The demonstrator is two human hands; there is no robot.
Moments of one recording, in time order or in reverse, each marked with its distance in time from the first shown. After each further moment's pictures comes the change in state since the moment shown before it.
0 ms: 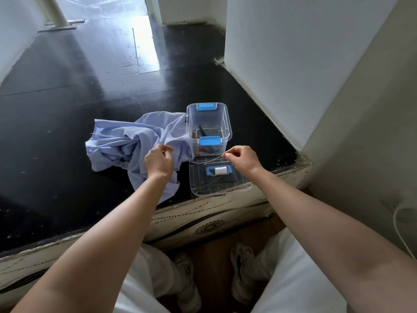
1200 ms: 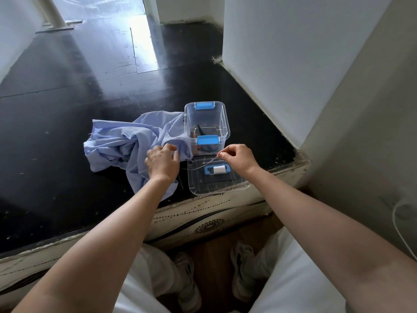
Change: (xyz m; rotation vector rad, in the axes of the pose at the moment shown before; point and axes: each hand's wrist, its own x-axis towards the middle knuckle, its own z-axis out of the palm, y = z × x) left_hand -0.008 0.006 0.007 0.345 -0.108 0.102; right_hand -0.002 -0.004 0.002 -0.023 -0.013 -0.059
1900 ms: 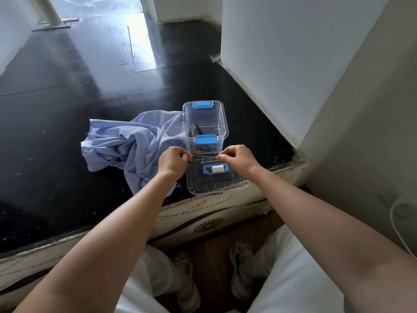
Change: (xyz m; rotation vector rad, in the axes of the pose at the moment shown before) left_hand -0.006 0.023 0.001 -0.271 -0.116 0.060; right_hand 0.000 0.006 -0.006 0.003 -0.072 0.003
